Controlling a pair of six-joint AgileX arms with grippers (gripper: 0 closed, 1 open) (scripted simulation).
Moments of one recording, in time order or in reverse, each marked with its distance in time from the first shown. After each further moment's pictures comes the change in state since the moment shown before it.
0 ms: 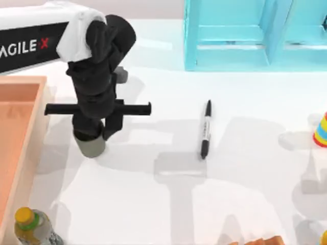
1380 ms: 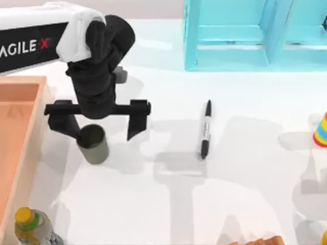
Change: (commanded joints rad) left arm 0.000 0.000 0.000 0.000 0.000 0.000; right arm 0.000 0.000 0.000 0.000 0.000 0.000
